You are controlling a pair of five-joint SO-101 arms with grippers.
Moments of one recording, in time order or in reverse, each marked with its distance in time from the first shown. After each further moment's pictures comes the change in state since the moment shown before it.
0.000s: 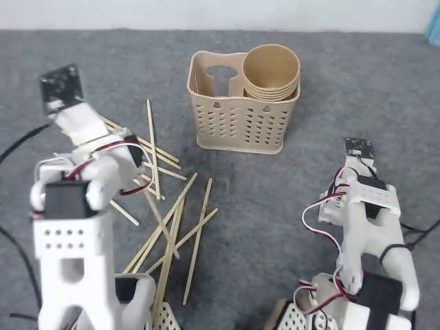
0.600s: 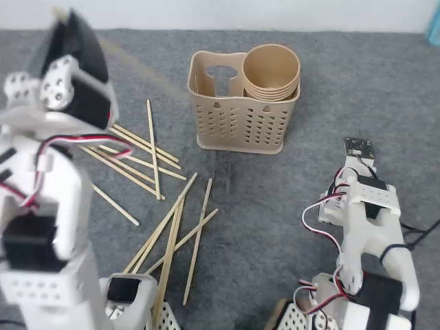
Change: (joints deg) left arm 5.9 -0.9 -19.3 -40.0 3.8; right arm 0.0 0.0 0.0 -0.2 0.0
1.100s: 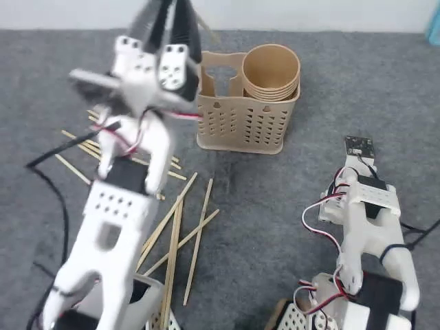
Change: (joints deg) left arm 13.5 14.6 25.1 -47.6 -19.3; right arm 0.0 0.0 0.0 -0.9 0.0
